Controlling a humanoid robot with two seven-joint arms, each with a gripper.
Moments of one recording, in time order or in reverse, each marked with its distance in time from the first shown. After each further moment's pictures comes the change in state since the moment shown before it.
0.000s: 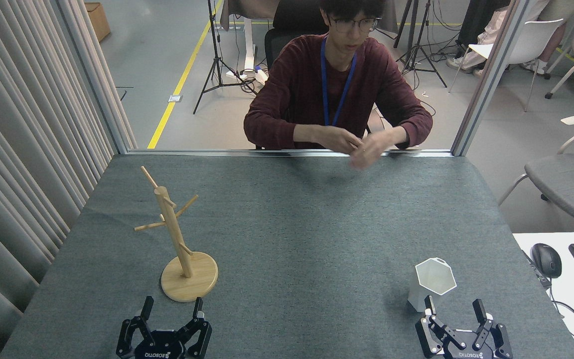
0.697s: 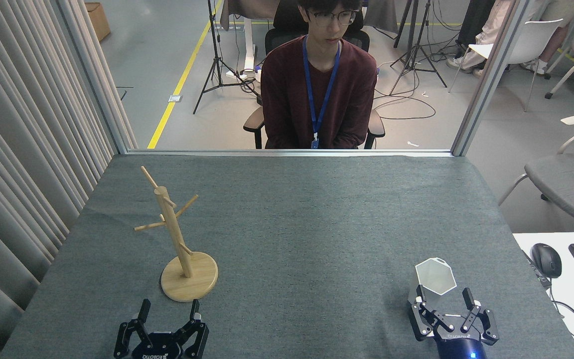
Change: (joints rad) left arm -0.004 -0.001 0.014 0.029 0.005 0.007 0.006; right arm -0.145 -0.005 0.008 0.191 0.063 0.027 0.035
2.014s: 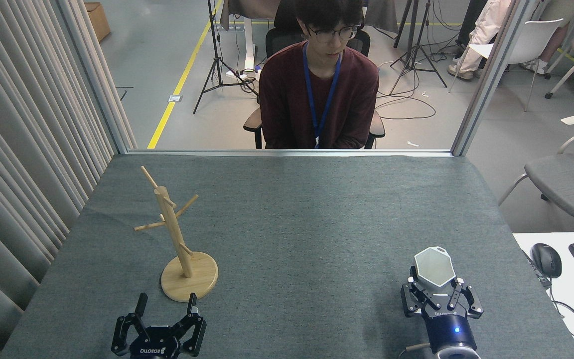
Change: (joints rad) left arm -0.022 0.002 0.009 0.009 -0.001 -0.007 0.028; right arm -0.155 0.013 0.004 0.181 0.099 0.020 -0.045
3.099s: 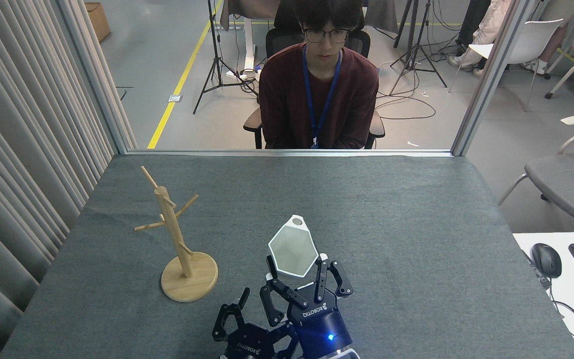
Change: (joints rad) left arm -0.126 -0.090 -0.348 0.170 -0.155 0.072 -0.003; right arm 0.114 0.252 0.462 -0.364 0.146 0.028 -0.024
